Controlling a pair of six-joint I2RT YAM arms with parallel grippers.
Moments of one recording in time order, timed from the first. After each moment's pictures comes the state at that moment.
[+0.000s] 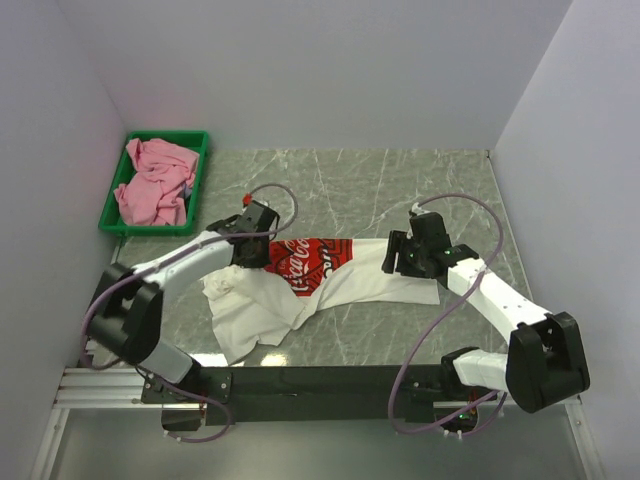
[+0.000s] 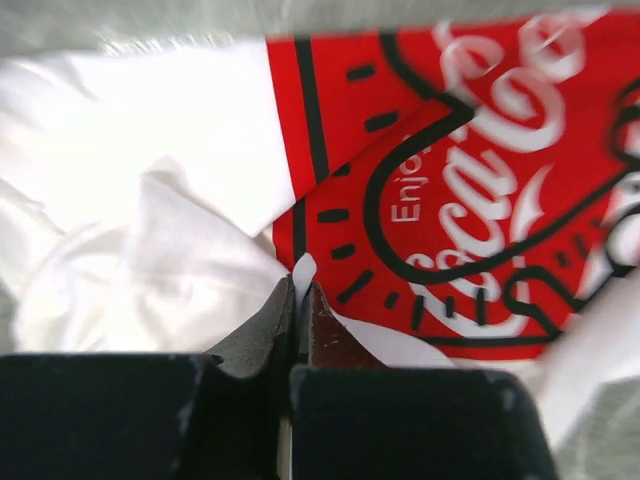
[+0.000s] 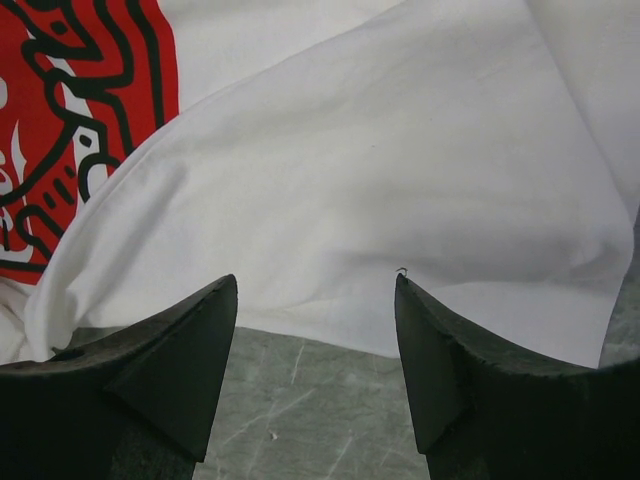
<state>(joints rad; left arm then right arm) -0.54 1.56 1.00 -0.56 -0.21 -0.52 0.32 1.23 0.73 -0.43 -0.04 0.42</state>
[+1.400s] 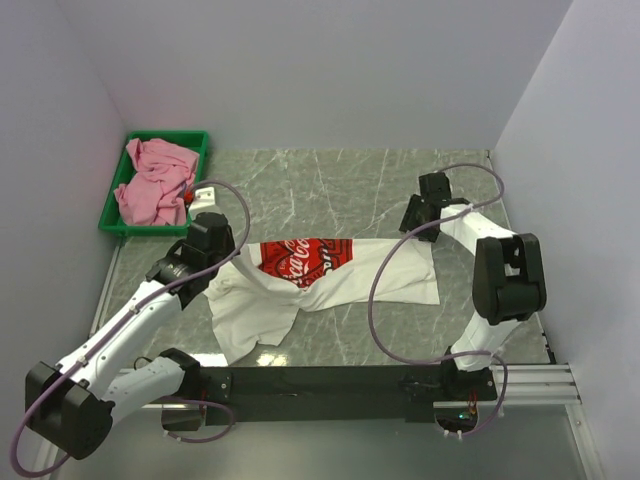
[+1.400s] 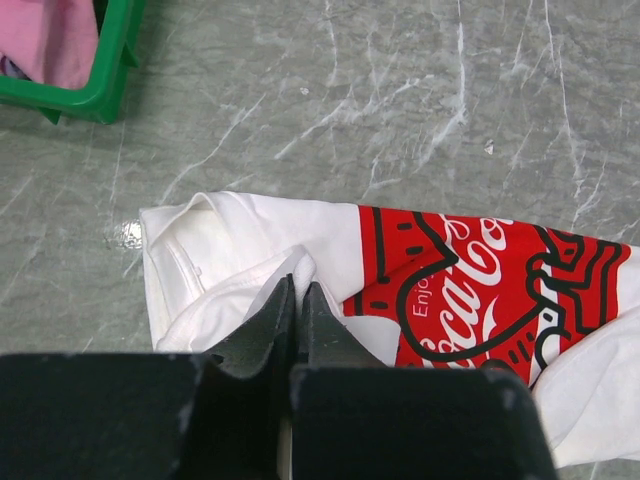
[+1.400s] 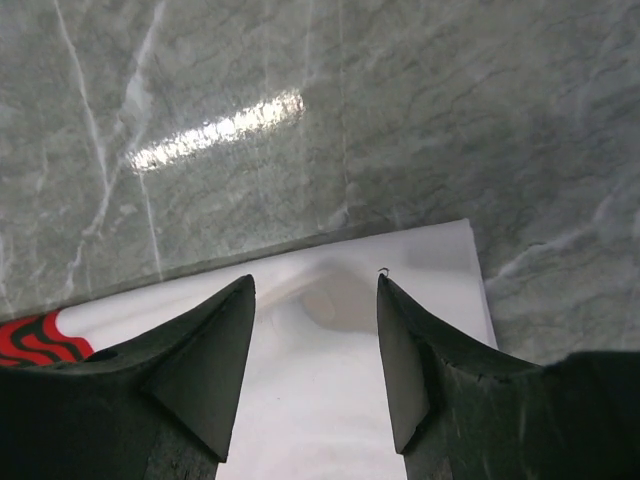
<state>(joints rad) -0.47 0.99 0.78 -0.37 -0.44 -0.49 0.11 1.72 1.11 -0.40 0.07 0.47</state>
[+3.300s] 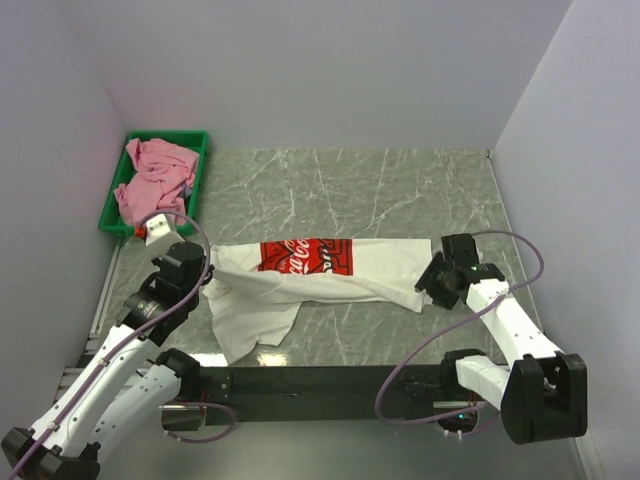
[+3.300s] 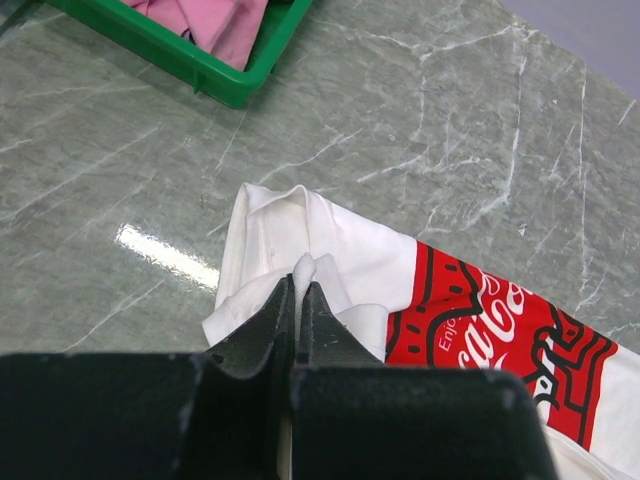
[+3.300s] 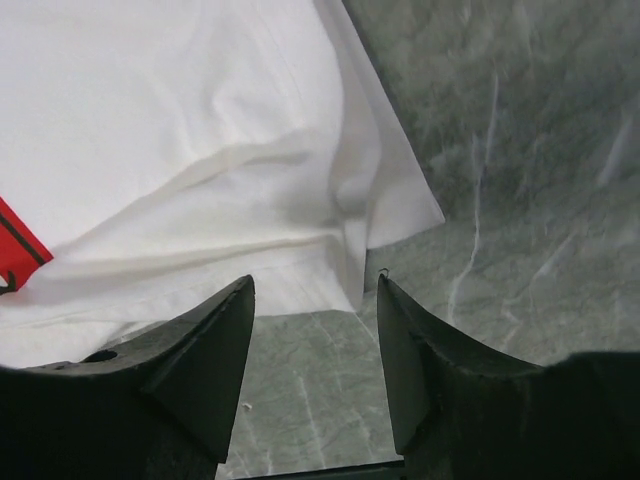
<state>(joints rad) -0.47 0.66 0.68 -0.55 -0.68 -0.73 0.08 1.04 0.59 -0.67 0.04 0.72</state>
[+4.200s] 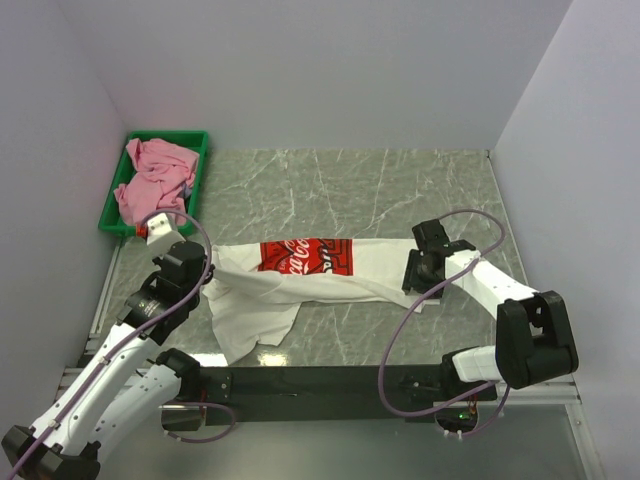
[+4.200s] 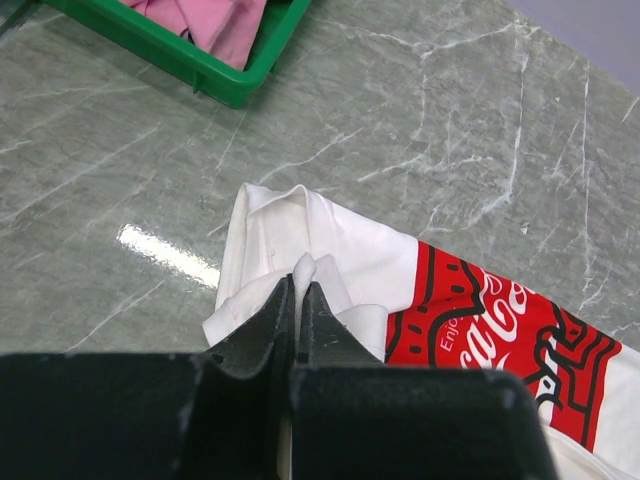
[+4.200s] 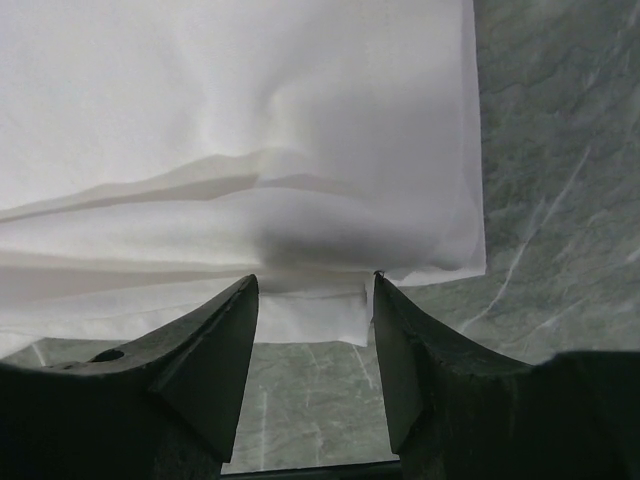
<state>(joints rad) -0.47 0.67 0.68 -0.54 -0.68 -0.72 0.24 1.34 0.74 -0.68 0.11 0.50</state>
